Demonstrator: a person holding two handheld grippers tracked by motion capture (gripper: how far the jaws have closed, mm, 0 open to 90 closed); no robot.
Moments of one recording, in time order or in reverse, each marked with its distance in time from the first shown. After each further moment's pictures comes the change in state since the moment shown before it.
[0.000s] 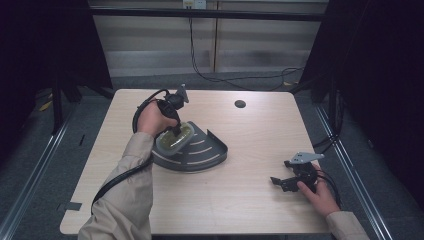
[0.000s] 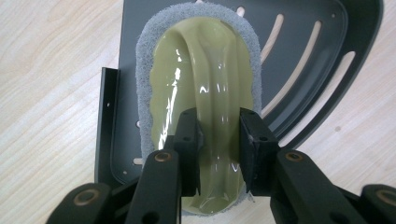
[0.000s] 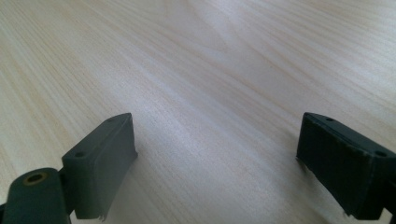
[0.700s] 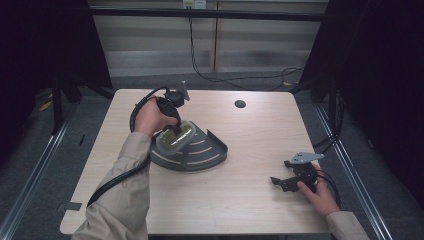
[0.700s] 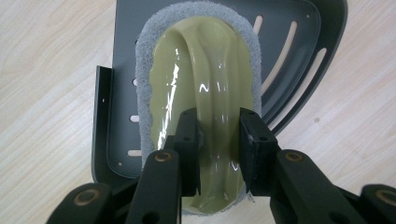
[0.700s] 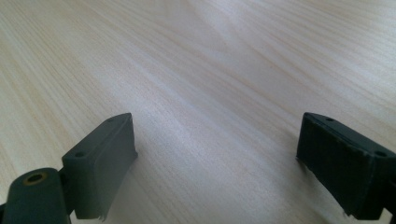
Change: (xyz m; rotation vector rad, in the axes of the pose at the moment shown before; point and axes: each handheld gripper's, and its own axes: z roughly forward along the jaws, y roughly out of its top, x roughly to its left) left arm -0.011 -0.003 -0.019 -0.009 -0.012 0.020; right arm 0.000 0.000 0.000 0.000 0.001 -0.001
